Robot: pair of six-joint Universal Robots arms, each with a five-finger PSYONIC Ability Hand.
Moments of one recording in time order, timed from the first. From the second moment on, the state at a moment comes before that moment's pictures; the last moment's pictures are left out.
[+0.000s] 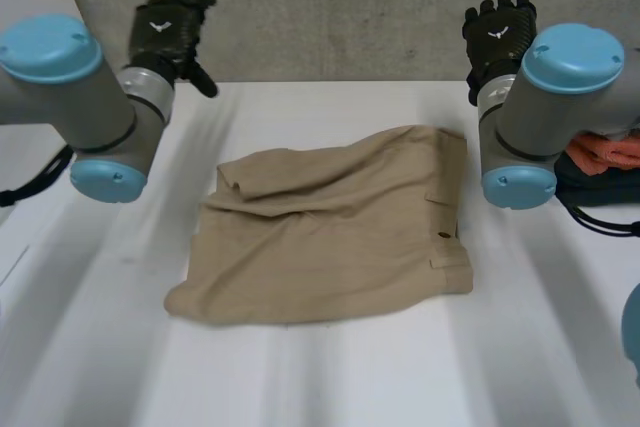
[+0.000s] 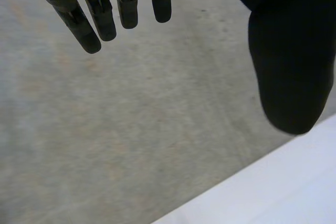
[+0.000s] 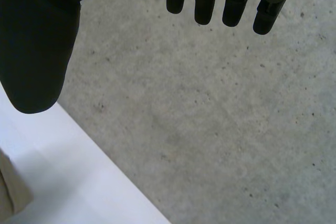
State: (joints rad) left arm 4.38 -2.30 -0.86 3.35 -1.56 3.25; right arm 1.99 -0.73 0.73 -0.18 1.79 2.58; left_hand 0.19 0.20 0.21 0.20 0.04; right_hand 0.21 0.20 0.20 0.20 0.04
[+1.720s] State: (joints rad) left arm 4.29 -1.53 -1.55 3.09 -1.52 3.44; right arm 1.82 -1.48 1.44 0.18 1.38 2.63; left_hand 1.13 1.19 1.19 1.19 1.00; right_hand 1.06 1.17 1.18 1.19 1.01
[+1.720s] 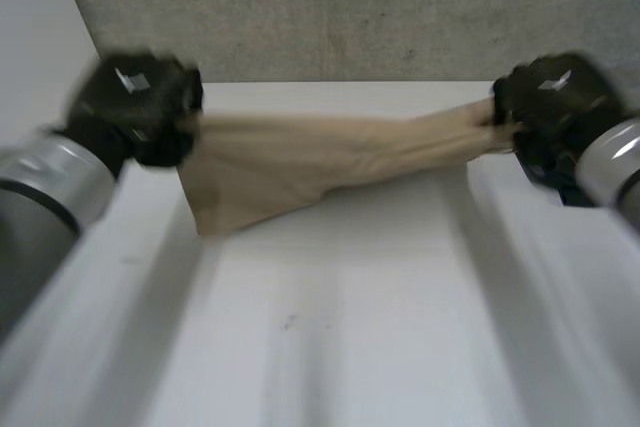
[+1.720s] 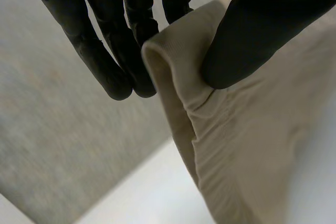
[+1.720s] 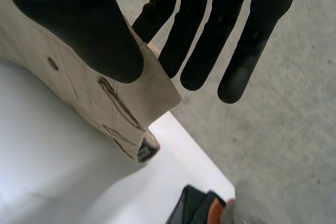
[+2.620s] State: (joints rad) left arm 4.33 -1.92 -1.03 3.64 -1.52 3.39; right arm 1.95 -1.15 0.89 -0.32 1.58 2.68; left_hand 1.13 1.19 1.19 1.20 1.01; right_hand 1.09 1.17 1.18 1.19 1.02
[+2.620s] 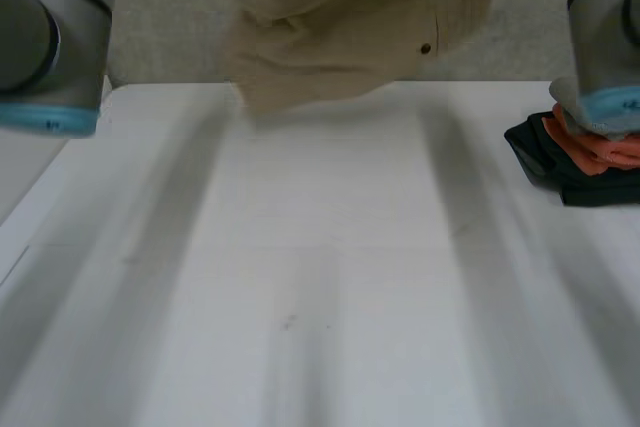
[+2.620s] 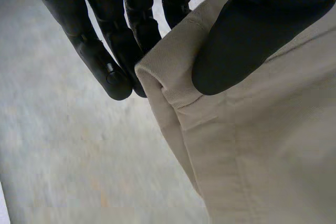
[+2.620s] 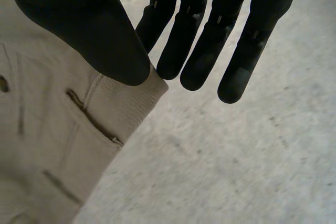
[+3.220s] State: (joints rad) left arm 4.27 -1.78 -1.87 3.31 -1.47 3.52; right arm 1.83 -1.17 1.57 0.15 1.45 2.47; left_hand 1.13 1.19 1.19 1.20 1.01; right_hand 1.09 1.18 1.18 1.19 1.02
